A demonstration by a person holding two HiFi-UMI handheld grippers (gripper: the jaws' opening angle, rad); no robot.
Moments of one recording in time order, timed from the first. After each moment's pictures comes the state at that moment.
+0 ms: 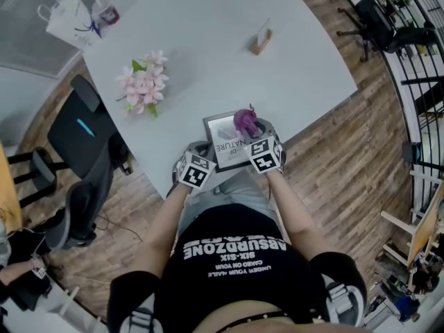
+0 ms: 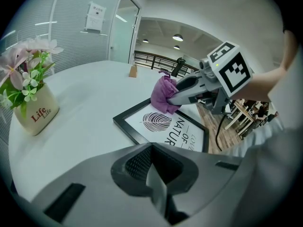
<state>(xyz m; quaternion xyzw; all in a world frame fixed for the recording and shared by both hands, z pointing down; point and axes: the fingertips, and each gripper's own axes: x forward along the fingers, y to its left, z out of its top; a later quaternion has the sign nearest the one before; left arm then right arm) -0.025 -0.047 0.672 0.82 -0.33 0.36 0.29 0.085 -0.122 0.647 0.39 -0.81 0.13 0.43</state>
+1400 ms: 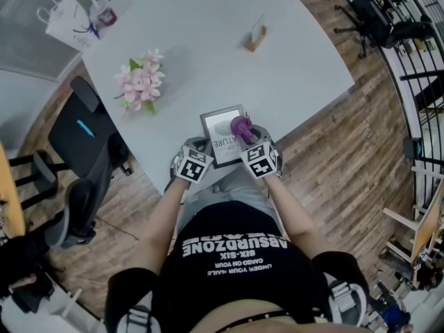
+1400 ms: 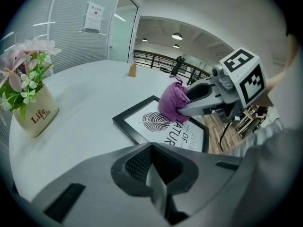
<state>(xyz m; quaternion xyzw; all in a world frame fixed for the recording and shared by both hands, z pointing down) -0.022 -0.046 0.671 0.82 -0.32 0.37 0.29 0.081 -0.082 0.650 0.37 -0.81 0.15 0.43</state>
